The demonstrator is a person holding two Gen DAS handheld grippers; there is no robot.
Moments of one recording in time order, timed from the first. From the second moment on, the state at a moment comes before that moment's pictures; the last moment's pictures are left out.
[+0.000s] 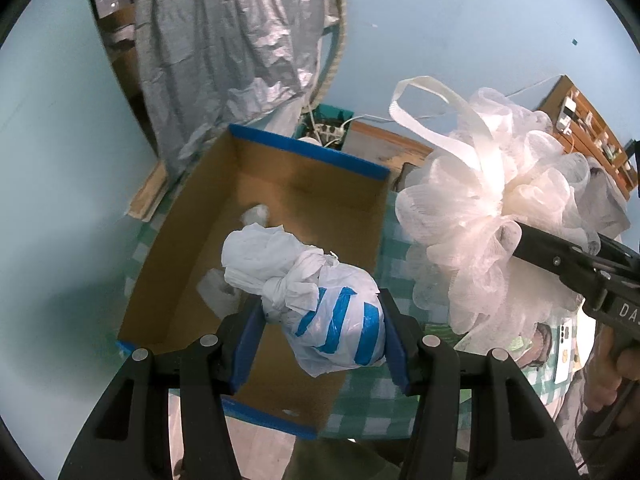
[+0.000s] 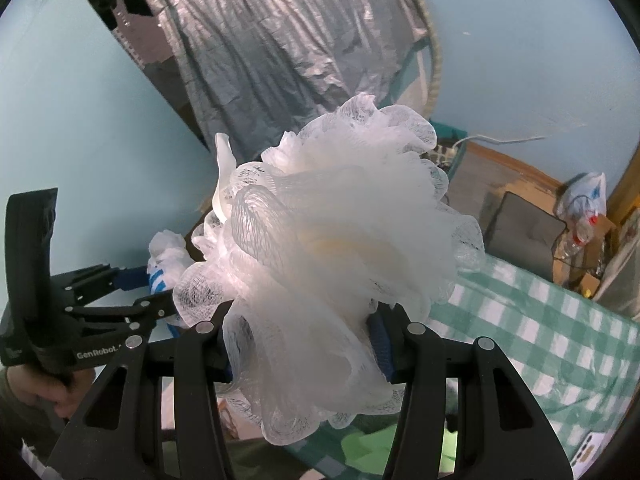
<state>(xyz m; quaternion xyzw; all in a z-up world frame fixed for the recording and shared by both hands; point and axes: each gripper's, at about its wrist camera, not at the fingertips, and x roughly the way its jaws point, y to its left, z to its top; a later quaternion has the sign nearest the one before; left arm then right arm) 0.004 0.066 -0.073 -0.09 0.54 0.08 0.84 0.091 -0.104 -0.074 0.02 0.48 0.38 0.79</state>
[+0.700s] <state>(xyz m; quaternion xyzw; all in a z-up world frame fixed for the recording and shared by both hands) -0.002 0.142 -0.117 -0.11 0.56 0.13 0.81 0.112 0.022 -0.105 -0.02 0.52 0.42 0.74</state>
